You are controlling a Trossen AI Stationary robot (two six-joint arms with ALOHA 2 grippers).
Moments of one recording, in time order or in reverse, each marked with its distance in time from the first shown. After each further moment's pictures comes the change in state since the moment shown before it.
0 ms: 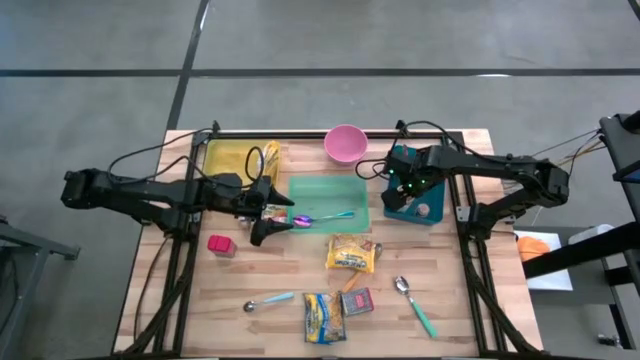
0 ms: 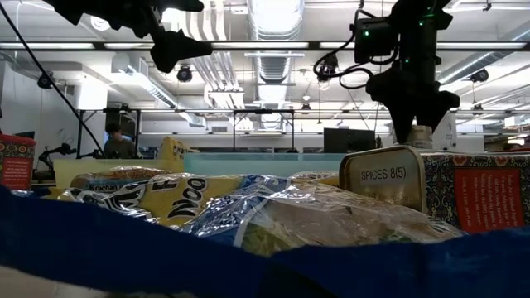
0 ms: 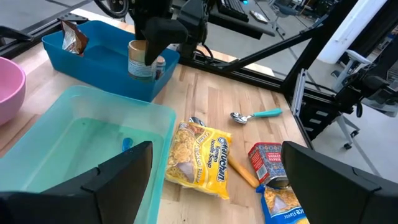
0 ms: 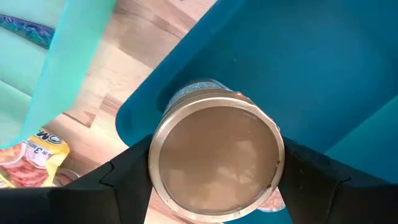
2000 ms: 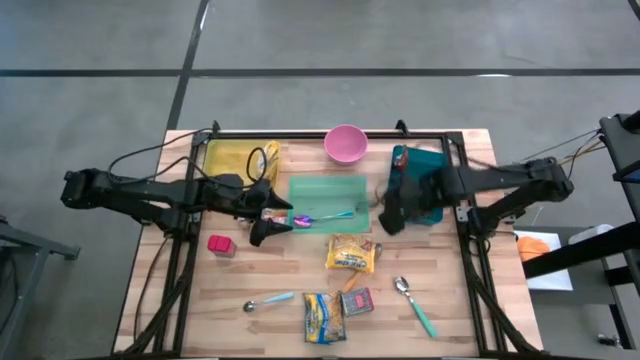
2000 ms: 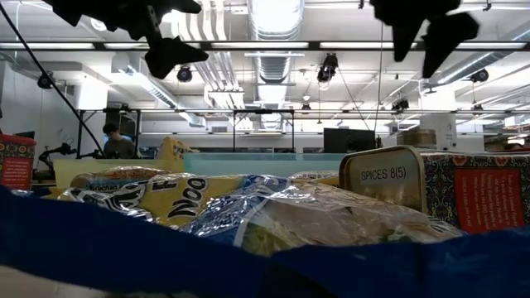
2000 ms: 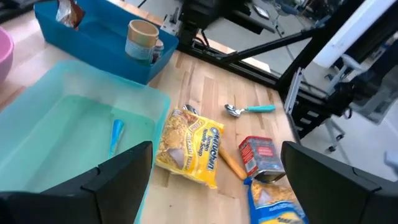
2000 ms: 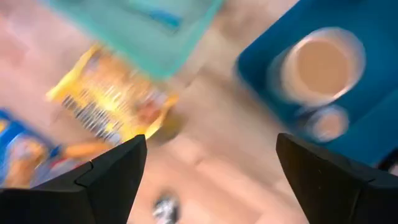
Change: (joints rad) left arm 0.000 0.000 -0.002 -0.035 0.023 -0.108; right arm 0.485 -0.002 0.328 -0.231 0.168 0.410
